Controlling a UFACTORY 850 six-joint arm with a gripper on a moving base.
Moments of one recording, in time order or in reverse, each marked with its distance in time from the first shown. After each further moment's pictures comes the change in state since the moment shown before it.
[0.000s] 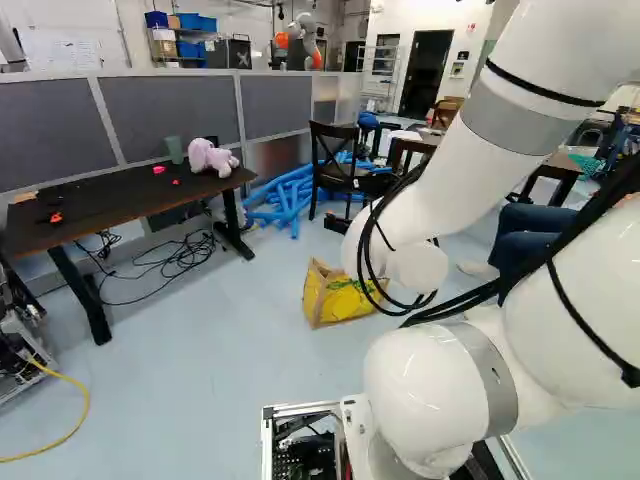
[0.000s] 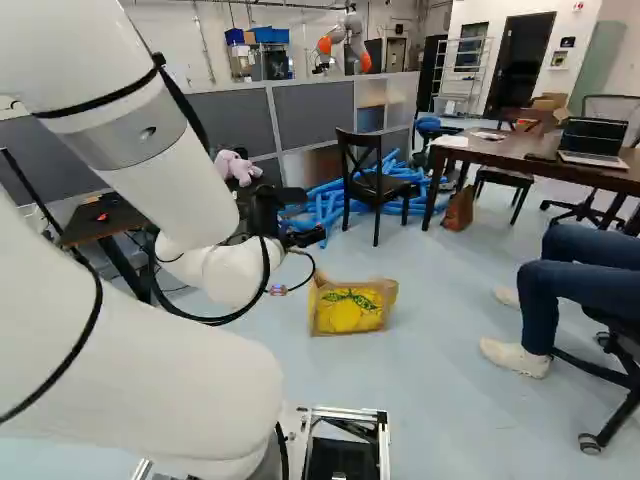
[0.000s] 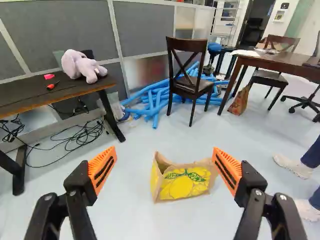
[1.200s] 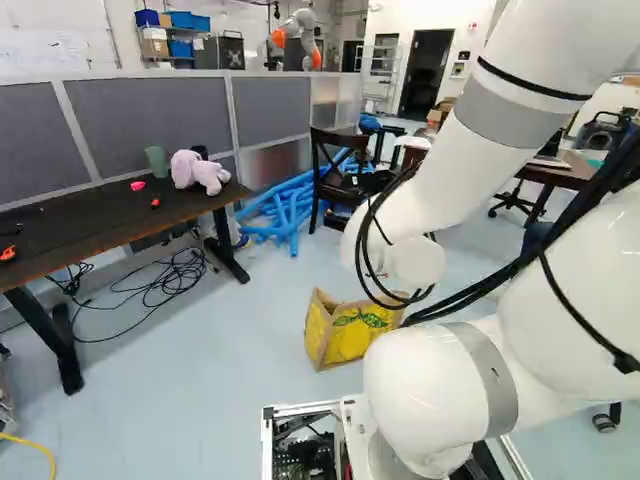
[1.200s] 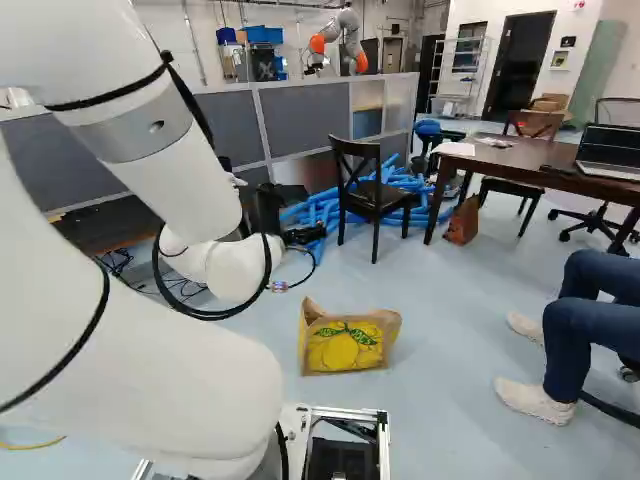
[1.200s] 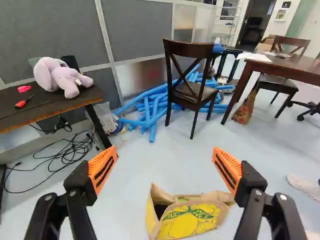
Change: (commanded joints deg) arm 0.0 -2.5 -2.2 0.0 0.0 0.0
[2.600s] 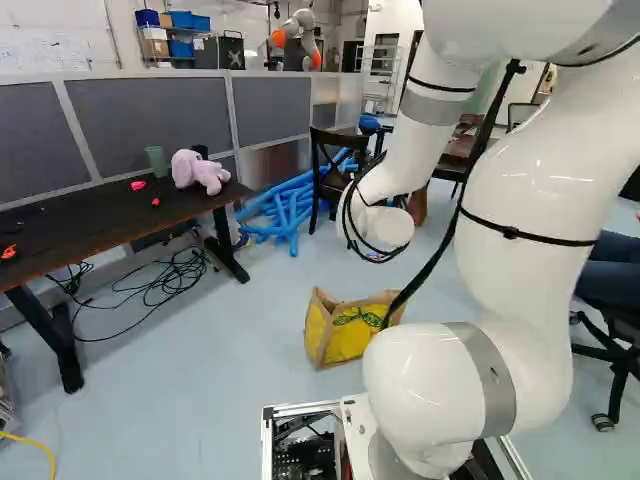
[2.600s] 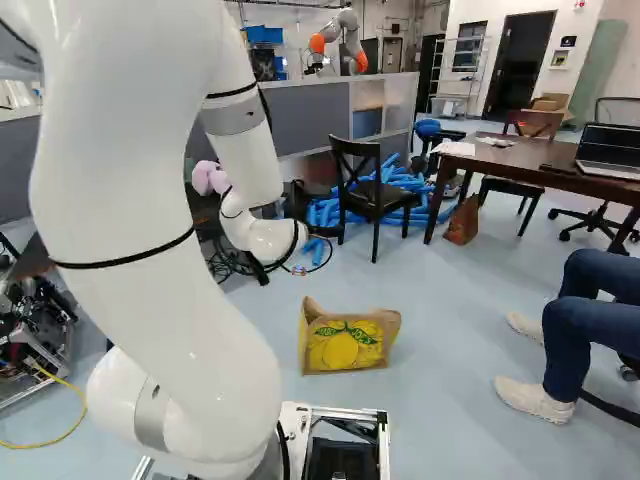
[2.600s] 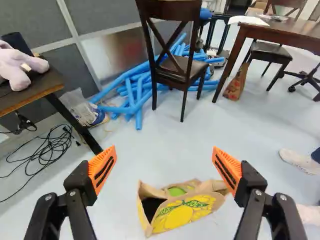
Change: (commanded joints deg) arm -3.7 -25.0 -17.7 4.1 -3.1 0.0
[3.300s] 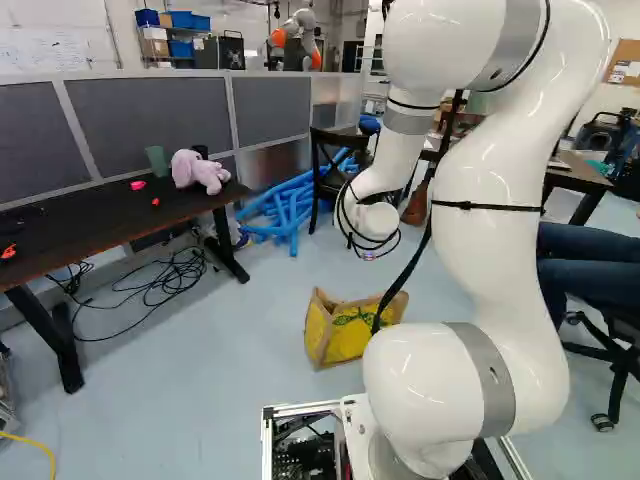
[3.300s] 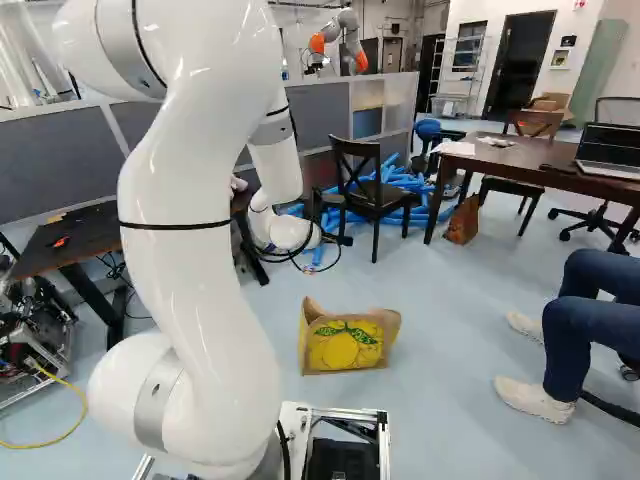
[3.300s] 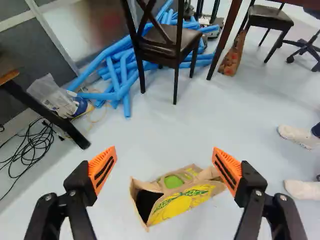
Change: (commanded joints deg) arm -1.2 -14.7 -12.4 3.7 -6.0 0.0
